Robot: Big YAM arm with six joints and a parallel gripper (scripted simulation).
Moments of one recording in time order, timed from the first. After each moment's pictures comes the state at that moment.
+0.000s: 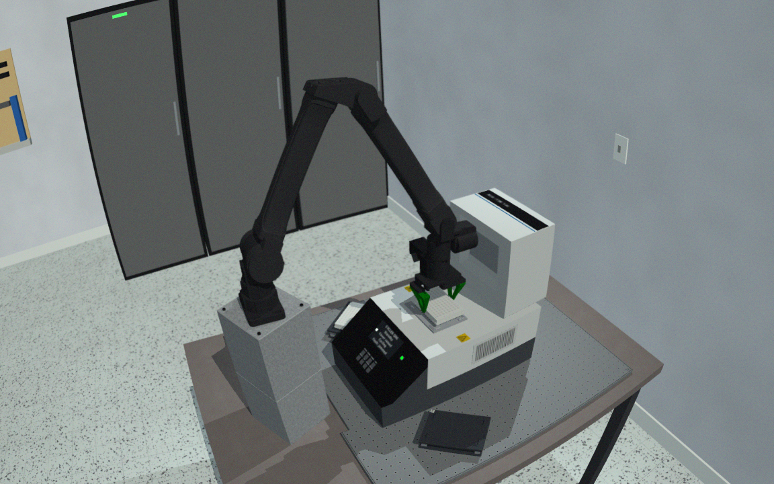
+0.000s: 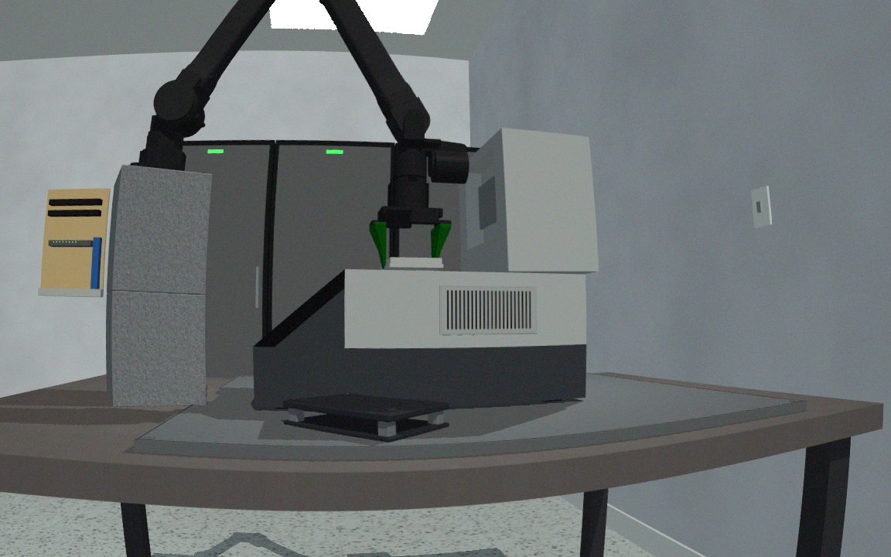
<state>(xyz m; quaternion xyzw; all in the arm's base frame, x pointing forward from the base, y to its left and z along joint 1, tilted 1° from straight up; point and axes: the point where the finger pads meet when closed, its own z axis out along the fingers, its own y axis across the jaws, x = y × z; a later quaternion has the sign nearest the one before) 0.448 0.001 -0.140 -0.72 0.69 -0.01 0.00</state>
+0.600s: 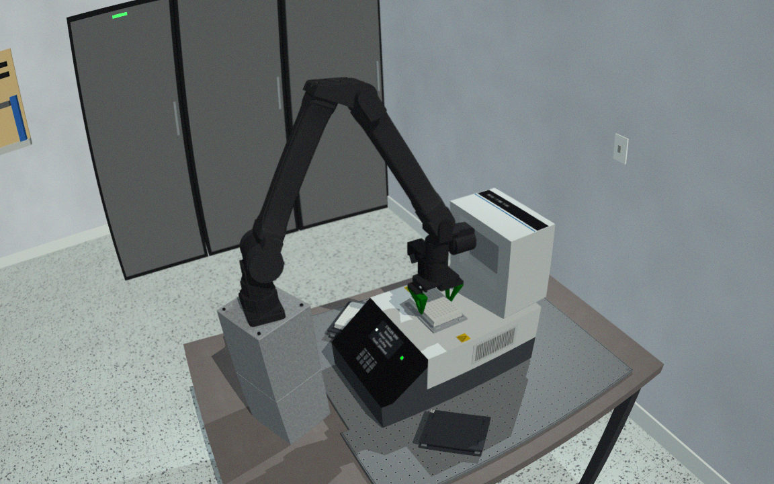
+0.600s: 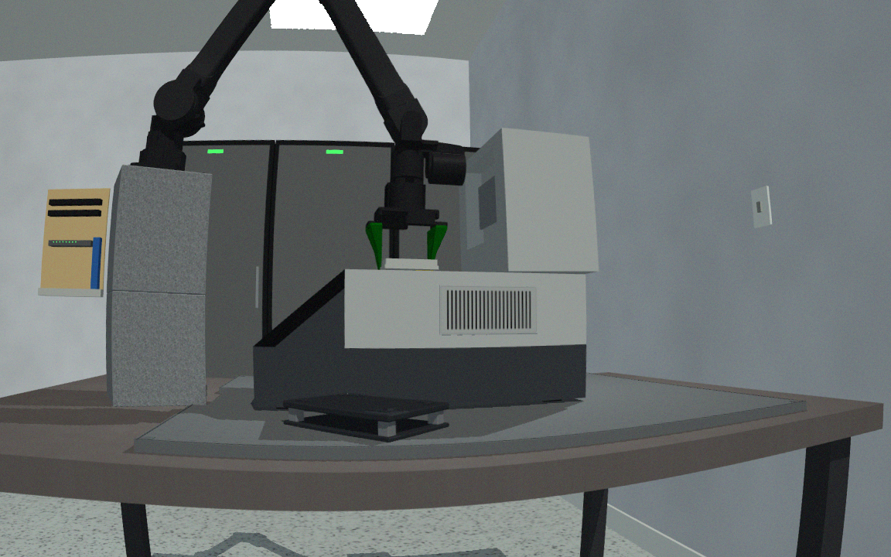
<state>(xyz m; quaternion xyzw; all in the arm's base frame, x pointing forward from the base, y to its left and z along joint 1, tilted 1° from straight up) 0.441 0.001 -0.143 -0.72 0.69 0.00 0.00</state>
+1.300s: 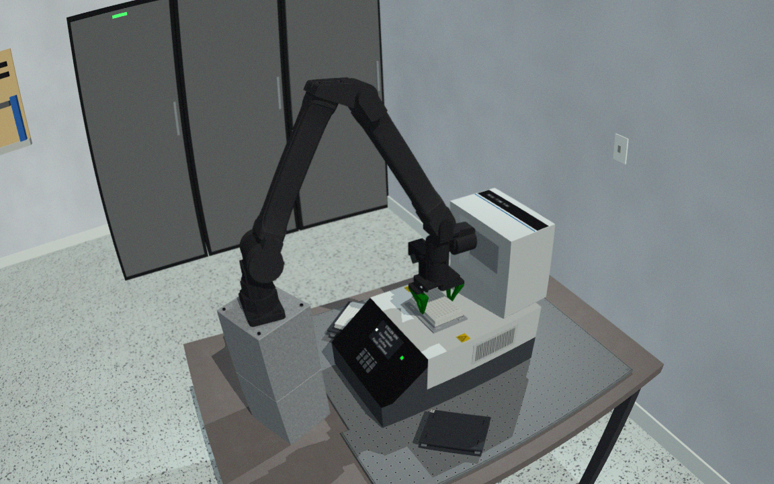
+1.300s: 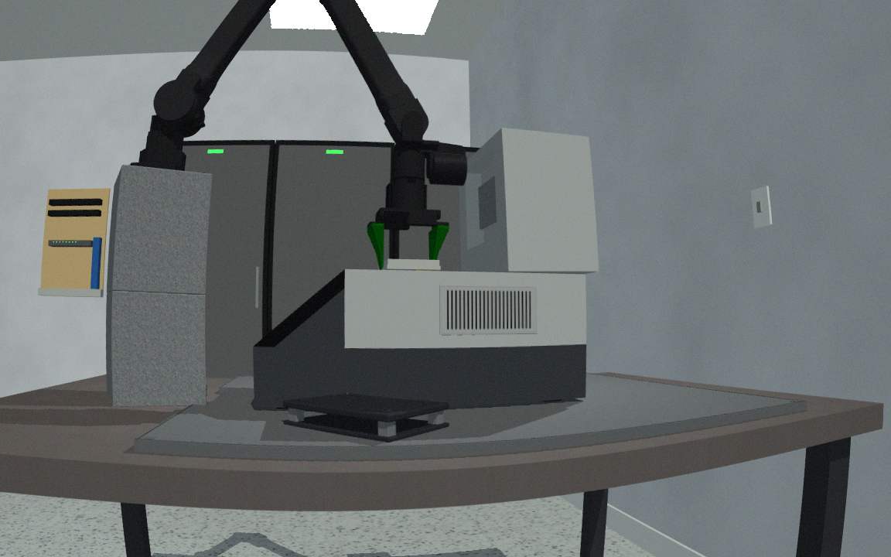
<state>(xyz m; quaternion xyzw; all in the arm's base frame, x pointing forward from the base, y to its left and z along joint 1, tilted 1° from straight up) 0.444 0.001 -0.143 -0.72 0.69 0.00 0.00</state>
